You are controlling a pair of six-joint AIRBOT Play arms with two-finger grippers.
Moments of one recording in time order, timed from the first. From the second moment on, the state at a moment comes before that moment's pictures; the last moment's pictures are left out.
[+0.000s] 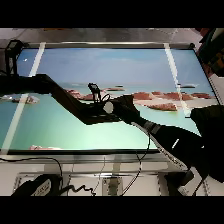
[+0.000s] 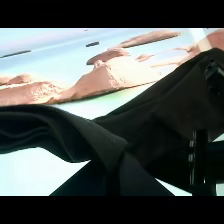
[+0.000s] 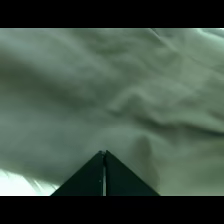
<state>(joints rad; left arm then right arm) 0.12 -1.07 1.32 1.03 -1.18 -1.05 0.76 -1.82 1.52 -0.85 0.57 1.53</state>
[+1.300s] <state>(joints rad) -0.35 -1.55 1.32 0.49 -0.88 -1.04 -0.15 -1.69 1.31 -0.78 1.18 1.05</state>
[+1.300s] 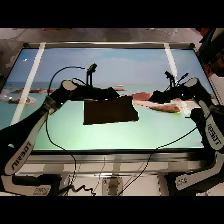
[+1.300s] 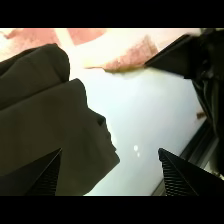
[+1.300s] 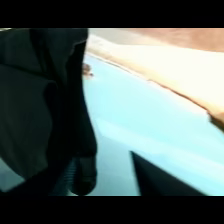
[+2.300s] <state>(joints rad) -0.15 -1.41 1.32 0.65 -0.97 -1.04 0.19 -1.73 1.35 -0.72 0.97 1.10</state>
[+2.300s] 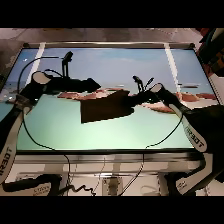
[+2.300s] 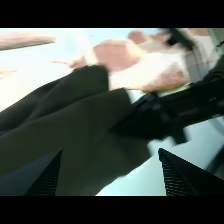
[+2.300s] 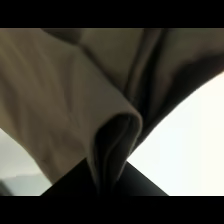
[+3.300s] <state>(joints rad) 0.04 -0.93 1.32 1.48 -1.02 -1.07 -0.97 -1.03 1.42 -1.60 1.47 1.75</state>
